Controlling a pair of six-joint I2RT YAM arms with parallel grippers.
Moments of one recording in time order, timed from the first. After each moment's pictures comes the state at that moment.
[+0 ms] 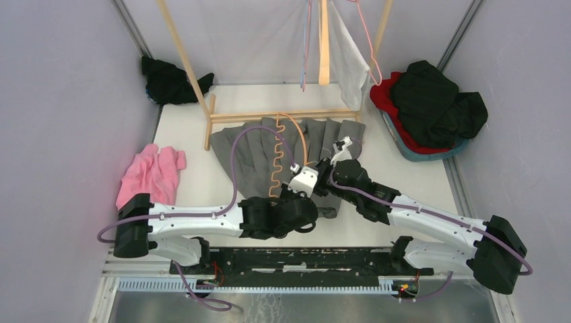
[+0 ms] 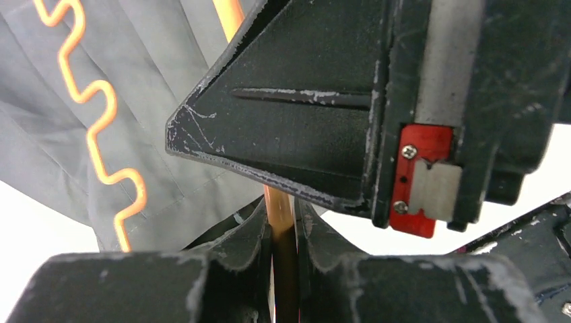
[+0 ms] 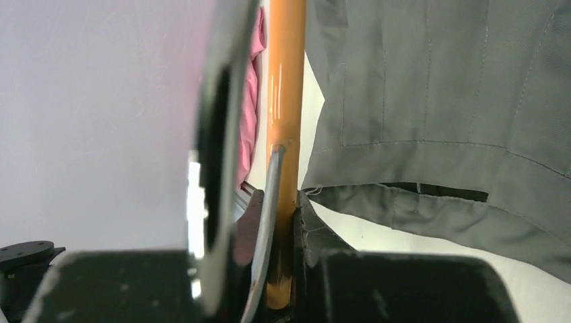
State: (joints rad) left arm -1.42 1.34 0.98 -0.45 -0.80 -0.58; right arm 0.93 1.09 0.65 0.09 0.06 1.21
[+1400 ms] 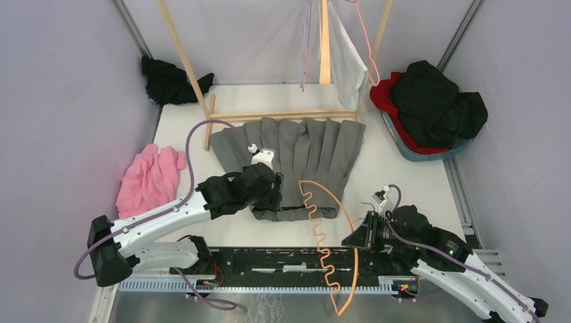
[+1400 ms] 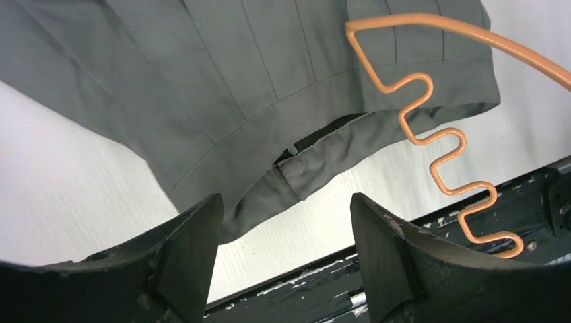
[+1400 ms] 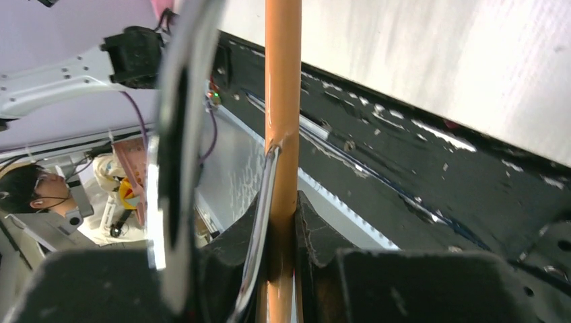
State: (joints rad) left arm -1.02 1.06 0.90 -0.72 -0.36 -0.65; right arm 0.91 0.12 0.40 -0.82 -0.26 1.18
